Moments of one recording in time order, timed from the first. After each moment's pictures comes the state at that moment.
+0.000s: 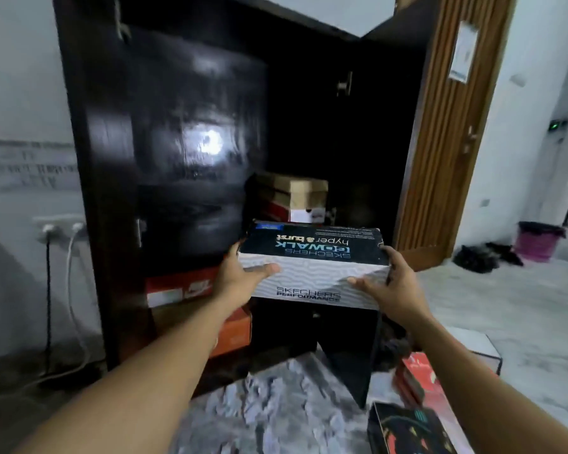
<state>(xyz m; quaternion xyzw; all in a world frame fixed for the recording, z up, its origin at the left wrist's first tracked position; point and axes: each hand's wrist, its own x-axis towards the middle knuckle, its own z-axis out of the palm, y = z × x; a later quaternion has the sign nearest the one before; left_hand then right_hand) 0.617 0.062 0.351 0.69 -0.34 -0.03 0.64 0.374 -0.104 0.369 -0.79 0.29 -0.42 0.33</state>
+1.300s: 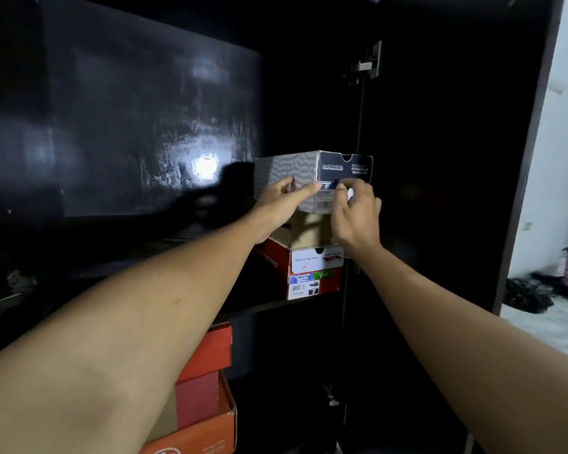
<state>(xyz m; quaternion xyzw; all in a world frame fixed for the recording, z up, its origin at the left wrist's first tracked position) 0.781 -0.209 0.501 0.67 -0.47 -0.04 0.58 0.649 -0.285 0.481 -0.75 0.22 -0.58 0.24</state>
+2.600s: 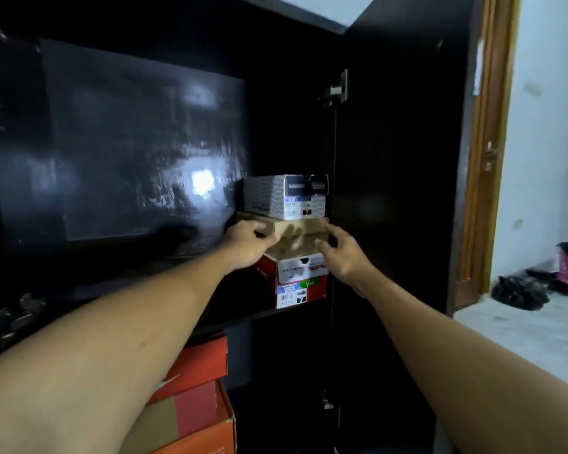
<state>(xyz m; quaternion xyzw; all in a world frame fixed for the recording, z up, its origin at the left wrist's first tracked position) 0.759 -0.160 0.483 0.80 -0.43 0.06 0.42 0.611 -0.304 0.454 -0.81 0.19 -0.40 0.39</state>
